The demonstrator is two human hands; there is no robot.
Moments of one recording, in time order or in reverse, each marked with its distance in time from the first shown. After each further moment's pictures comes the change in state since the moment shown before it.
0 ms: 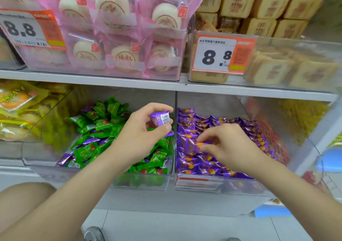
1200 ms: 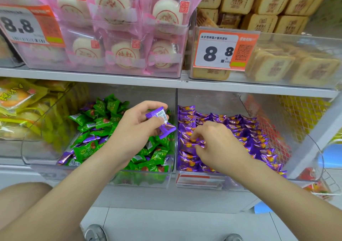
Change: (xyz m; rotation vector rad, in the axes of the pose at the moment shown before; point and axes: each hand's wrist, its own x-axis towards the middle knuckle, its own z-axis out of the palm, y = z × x) left_hand 0.002 0.000 -0.006 -0.159 0.049 -0.105; right_hand 0.007 -0.013 0.030 -0.248 0.065 -0.035
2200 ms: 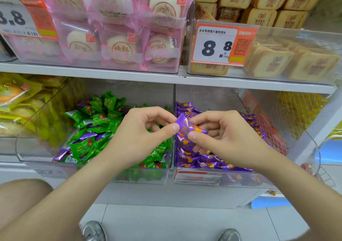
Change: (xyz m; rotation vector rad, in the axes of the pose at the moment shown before) left_hand -0.012 0.000 0.005 0.312 -0.110 0.235; right_hand -0.020 -0.009 -0.049 0.886 -0.065 0.022
